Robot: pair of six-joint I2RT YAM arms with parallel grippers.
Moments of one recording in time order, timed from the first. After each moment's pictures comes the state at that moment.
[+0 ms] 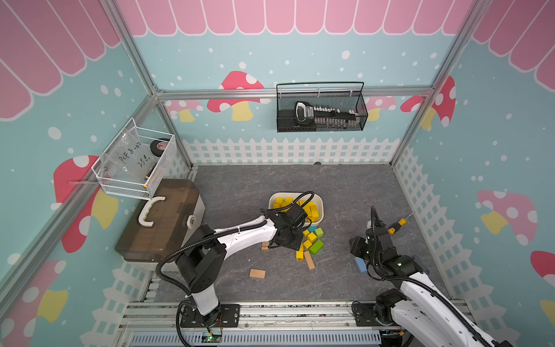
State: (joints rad) left arm -0.84 1.75 1.22 -0.70 0.06 -0.51; right arm 0.37 0.73 0.44 -0.54 0.11 0.66
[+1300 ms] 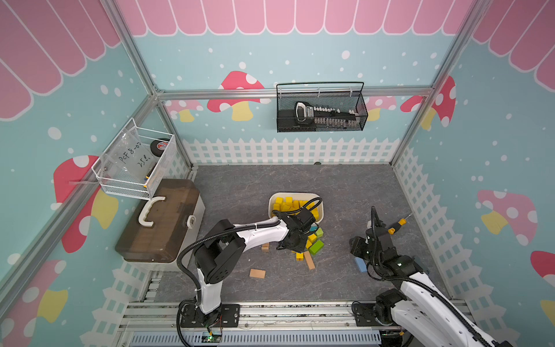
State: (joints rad) left arm -0.88 1.91 1.30 -0.72 -0.01 -0.52; right arm 0.37 0.72 0.44 -0.54 0.11 0.66
